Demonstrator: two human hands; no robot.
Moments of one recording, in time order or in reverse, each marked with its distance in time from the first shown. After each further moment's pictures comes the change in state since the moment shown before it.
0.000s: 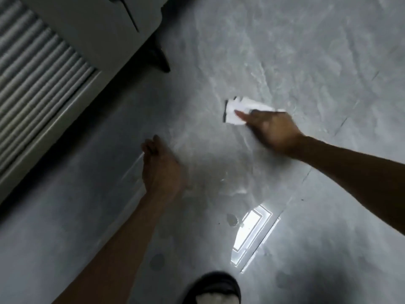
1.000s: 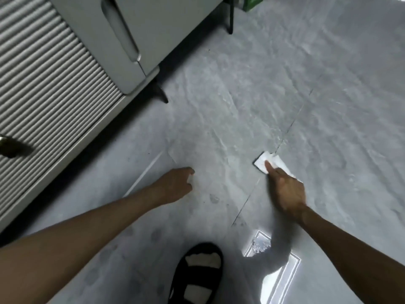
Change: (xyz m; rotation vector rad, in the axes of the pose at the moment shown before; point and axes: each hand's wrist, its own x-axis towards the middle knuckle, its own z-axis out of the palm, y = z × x) left_hand -0.097 0.018 -0.028 0.180 -0.447 0.468; right_hand -0.222 -0.062 -0.005 0.034 -0.163 0.645
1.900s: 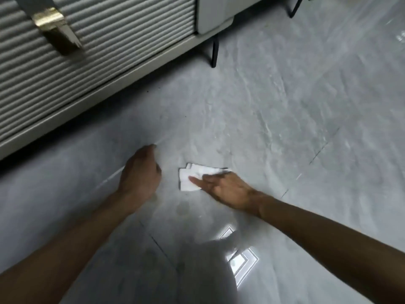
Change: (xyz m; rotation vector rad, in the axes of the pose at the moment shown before) left_hand -0.077 -0.158 0.075 -0.123 0.634 -0.300; right_hand -0.020 -0.221 0.035 -0.017 0.080 -1.070
